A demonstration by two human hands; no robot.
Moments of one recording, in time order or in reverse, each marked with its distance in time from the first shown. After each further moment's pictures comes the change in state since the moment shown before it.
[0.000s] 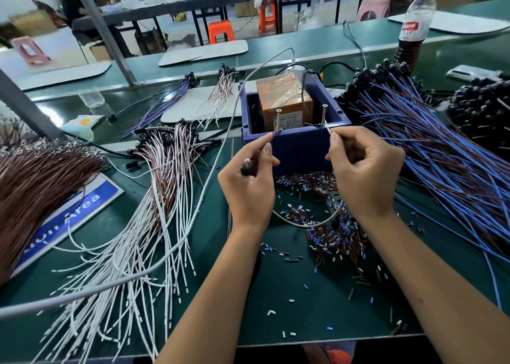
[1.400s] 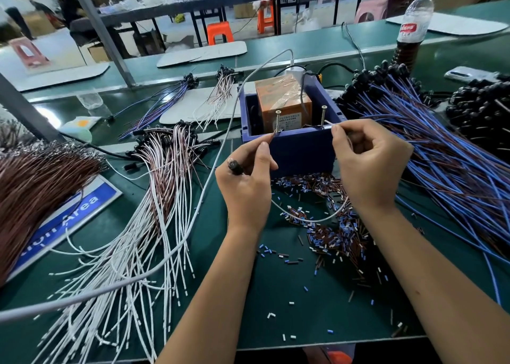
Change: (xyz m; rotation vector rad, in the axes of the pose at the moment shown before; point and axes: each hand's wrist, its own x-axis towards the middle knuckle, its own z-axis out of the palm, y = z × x) left_hand 0.002 0.001 -0.001 -0.218 -0.003 -0.145; right_hand 0.012 0.004 0.004 -0.067 0.102 0.009
